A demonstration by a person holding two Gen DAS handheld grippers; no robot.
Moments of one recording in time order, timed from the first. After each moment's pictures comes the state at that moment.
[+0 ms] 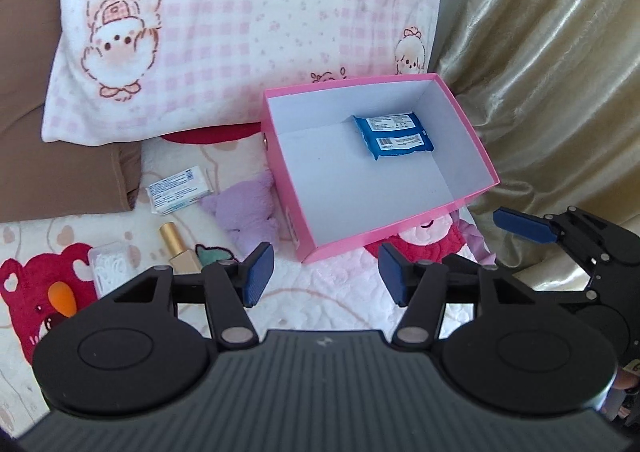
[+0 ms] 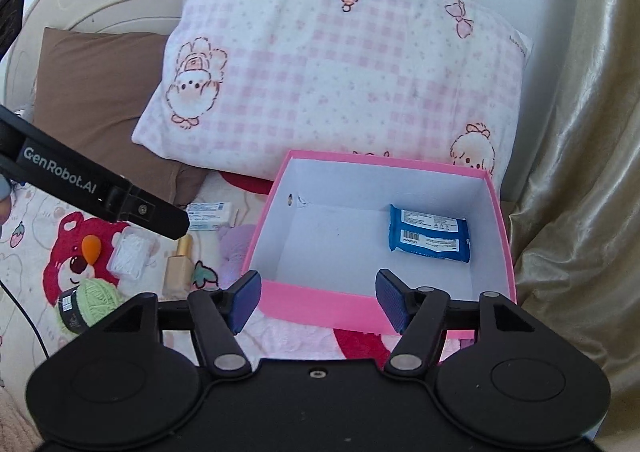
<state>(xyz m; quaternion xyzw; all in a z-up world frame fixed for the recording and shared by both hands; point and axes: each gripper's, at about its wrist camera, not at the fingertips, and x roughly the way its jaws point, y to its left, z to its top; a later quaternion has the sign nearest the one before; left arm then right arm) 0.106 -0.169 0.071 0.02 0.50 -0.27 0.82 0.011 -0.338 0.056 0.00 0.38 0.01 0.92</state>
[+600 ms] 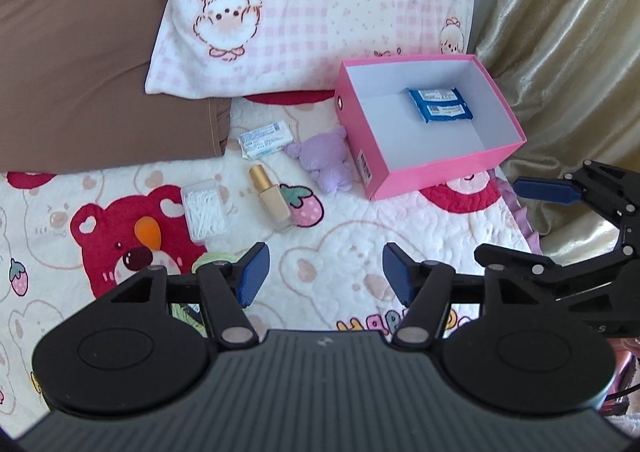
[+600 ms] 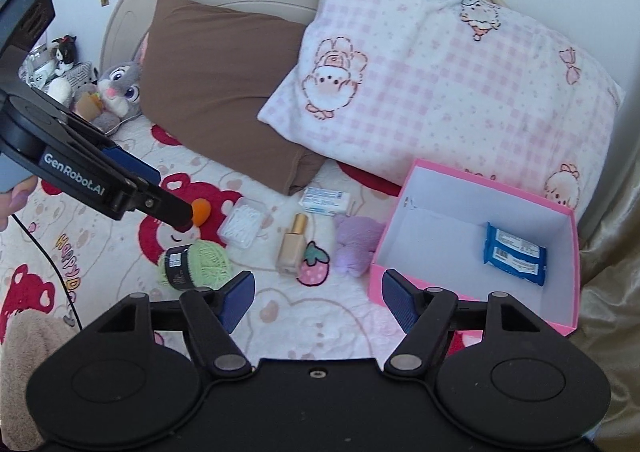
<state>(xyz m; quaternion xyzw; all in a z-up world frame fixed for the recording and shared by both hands) 0.036 -0.073 0.101 0.05 0.52 -0.21 0.83 -0.024 -0.265 0.096 -0.04 0.40 0.16 0.90</state>
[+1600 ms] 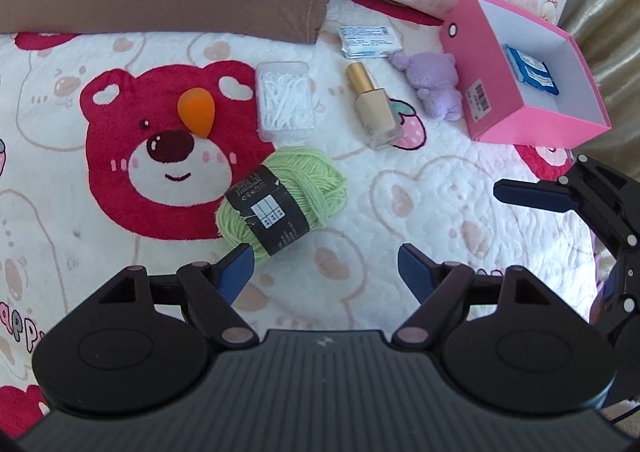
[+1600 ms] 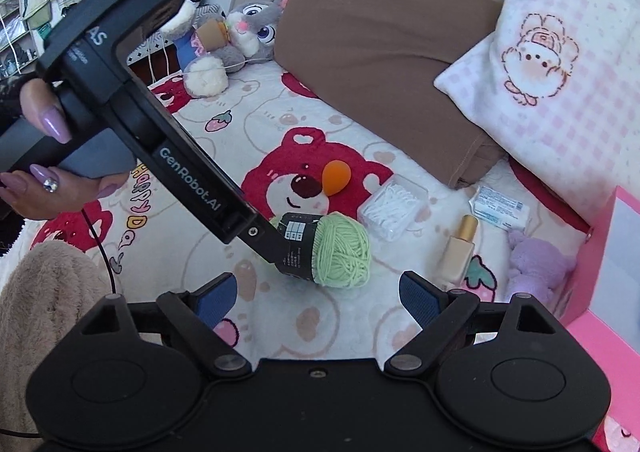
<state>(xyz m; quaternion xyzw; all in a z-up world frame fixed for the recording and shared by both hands) 0.049 0.040 -0.043 -0.04 0.58 -0.15 0.80 0.004 -0.140 -0.014 -0.11 0.38 0.34 0.85</state>
